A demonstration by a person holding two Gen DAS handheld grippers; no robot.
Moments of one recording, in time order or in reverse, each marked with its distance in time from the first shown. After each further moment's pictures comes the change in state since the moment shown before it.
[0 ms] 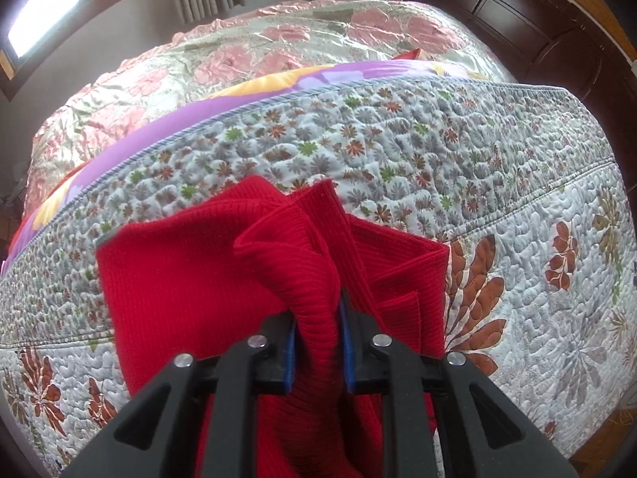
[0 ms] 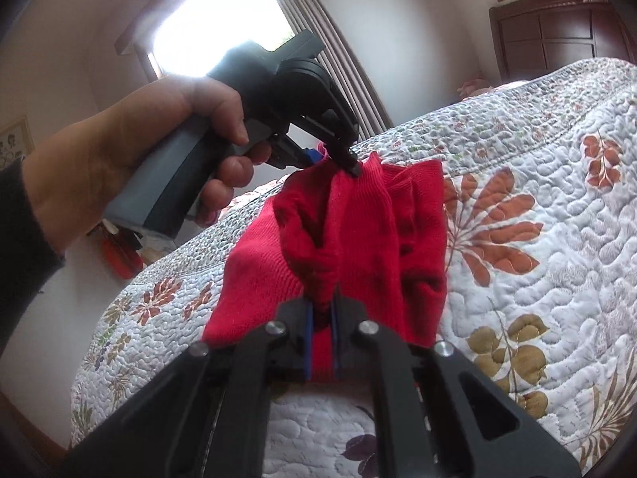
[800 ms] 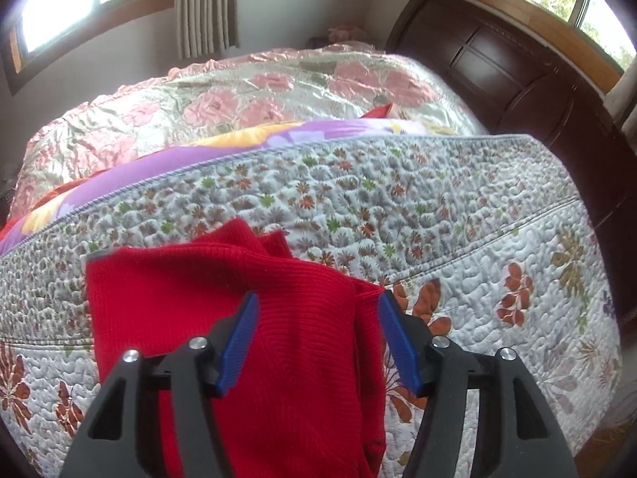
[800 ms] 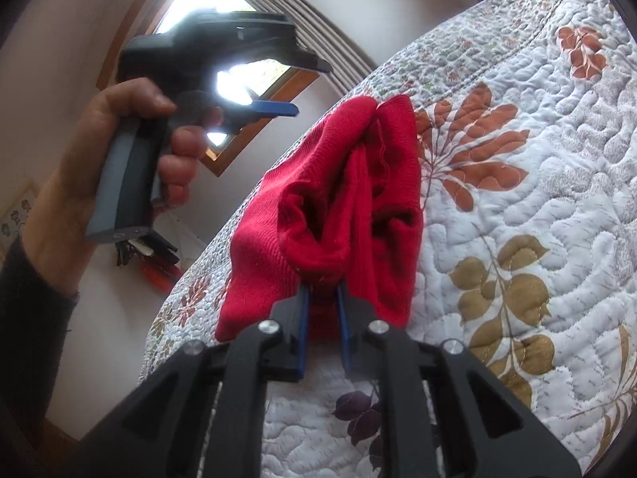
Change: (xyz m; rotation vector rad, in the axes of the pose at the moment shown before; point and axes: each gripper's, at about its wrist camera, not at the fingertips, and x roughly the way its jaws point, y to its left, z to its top) left arm -0.055 0.002 -0.019 -0.064 -0.245 -0.186; right arm -0.001 -0.046 -0.018 0.225 0.133 0.145
